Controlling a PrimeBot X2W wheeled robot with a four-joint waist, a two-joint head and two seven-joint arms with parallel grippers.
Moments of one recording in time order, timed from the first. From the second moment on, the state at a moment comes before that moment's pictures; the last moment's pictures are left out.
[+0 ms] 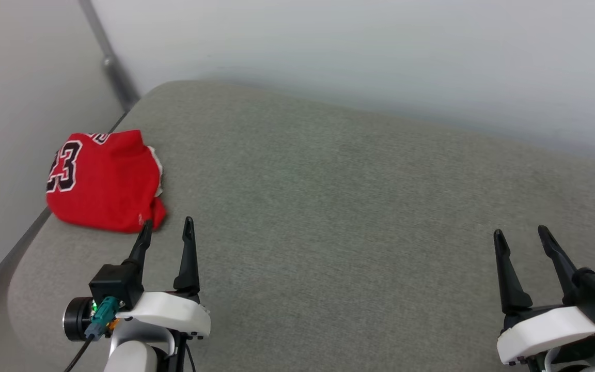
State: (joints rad) left arm -0.15 0.05 -0.03 0.25 -0.18 -0.05 -0.26; right arm 0.04 -0.05 -0.06 -0.09 0.07 0.13 -0.03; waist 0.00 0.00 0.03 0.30
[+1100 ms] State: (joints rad) left arm -0.34 0.09 0.04 0.34 -0.21 -0.09 -0.23; right arm -0.07 -0.05 0.03 -0.08 0.02 0.13 -0.01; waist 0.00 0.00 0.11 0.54
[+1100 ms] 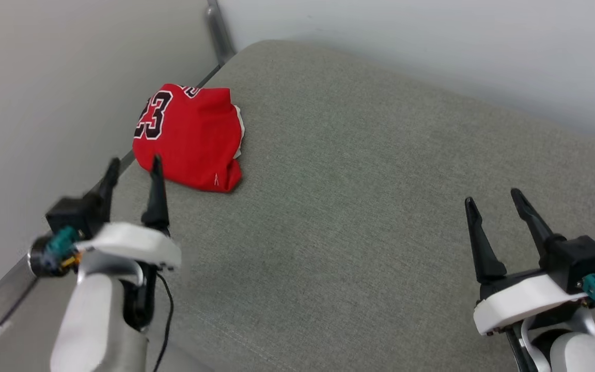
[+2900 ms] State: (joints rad) left arm -0.95 0.52 0.05 0.83 -0.36 -0.07 0.04; right arm -0.21 -0.05 0.06 -0.08 0.05 0.13 -0.04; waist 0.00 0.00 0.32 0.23
